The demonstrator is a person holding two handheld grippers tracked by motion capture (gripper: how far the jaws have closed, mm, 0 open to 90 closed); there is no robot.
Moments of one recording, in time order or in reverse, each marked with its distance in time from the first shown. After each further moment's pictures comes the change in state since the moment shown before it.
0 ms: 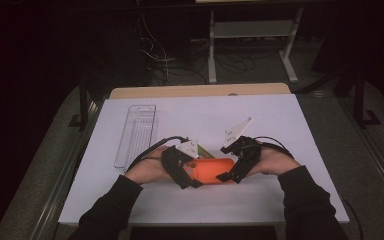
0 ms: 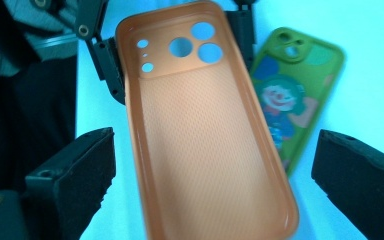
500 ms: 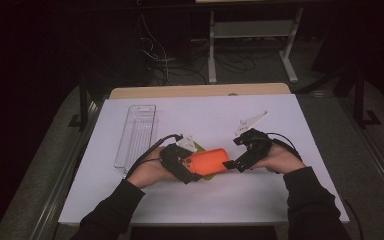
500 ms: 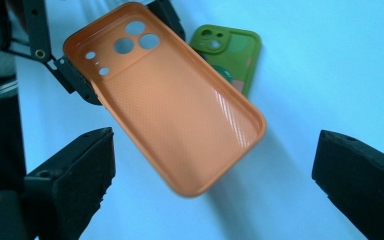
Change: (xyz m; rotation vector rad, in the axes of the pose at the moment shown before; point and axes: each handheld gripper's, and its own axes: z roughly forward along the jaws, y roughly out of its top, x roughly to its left) left arm 0.006 -0.006 0.002 0.012 0.168 -0.151; right arm -0.015 -0.017 -0.015 -0.071 -0.127 0.240
